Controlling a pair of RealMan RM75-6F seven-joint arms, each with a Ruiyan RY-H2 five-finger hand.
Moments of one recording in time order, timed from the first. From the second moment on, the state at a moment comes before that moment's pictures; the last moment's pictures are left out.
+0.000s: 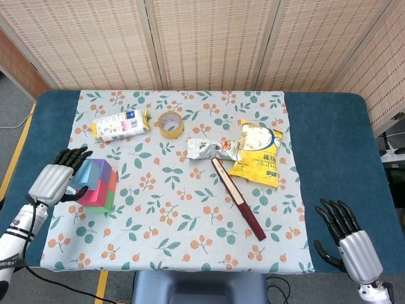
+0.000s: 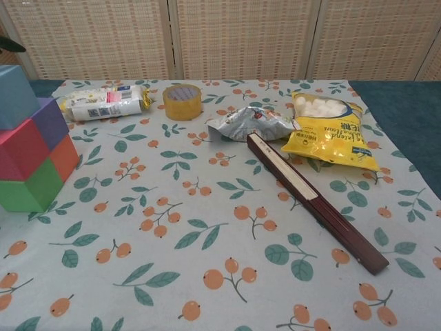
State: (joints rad) left arm -0.50 -0.98 -0.16 -1.69 1.34 0.99 0.01; right arm 0.01 -1.24 -0.08 -1.49 -1.88 1.76 0.10
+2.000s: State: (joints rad) left arm -0.83 -1.52 -0.17 -1.46 1.30 0.87 0.24; right arm 0.02 -1.17 -0.12 -1.52 -1.88 1.72 0.26
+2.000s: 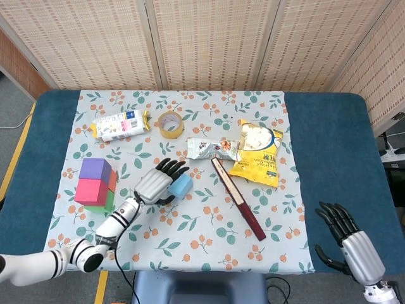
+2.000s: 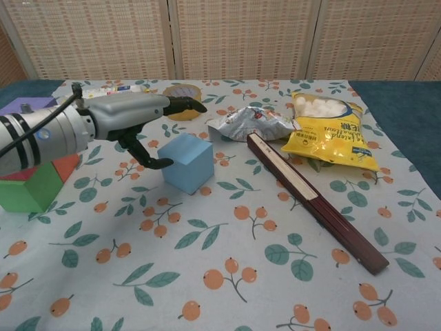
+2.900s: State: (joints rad) left arm -0.33 -0.97 0.06 -1.73 1.29 1.28 0.16; right arm 0.02 -1.16 -0.14 -1.53 -1.95 1.74 0.23
